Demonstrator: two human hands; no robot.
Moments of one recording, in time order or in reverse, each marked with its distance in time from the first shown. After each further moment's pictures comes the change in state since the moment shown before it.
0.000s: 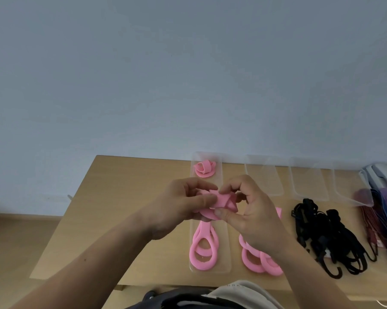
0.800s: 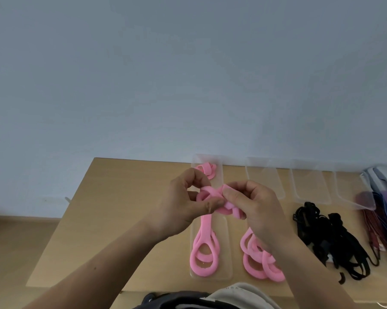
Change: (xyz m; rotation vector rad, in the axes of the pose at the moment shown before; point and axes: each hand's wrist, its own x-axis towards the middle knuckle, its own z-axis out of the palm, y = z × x) left_hand 0.016 -0.008 -0.003 0.176 0.183 0.303; right_hand 0.023 0.007 0.002 0.406 0.099 0.304
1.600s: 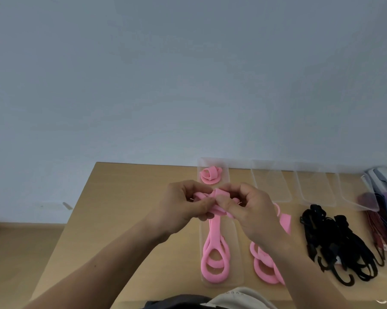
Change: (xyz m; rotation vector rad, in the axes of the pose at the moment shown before) left_hand 0.007 -0.012 -0.040 -0.101 -0.075 -0.134; right_hand 0.015 0.012 0.035 -0.210 0.008 -0.071
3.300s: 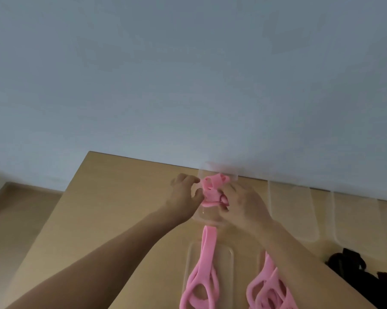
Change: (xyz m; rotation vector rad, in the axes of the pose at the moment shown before) left_hand 0.154 -0.088 -0.001 0.815 0.326 -0.231; right_hand 0.167 0.130 -0.026 -0.975 -0.237 -0.562
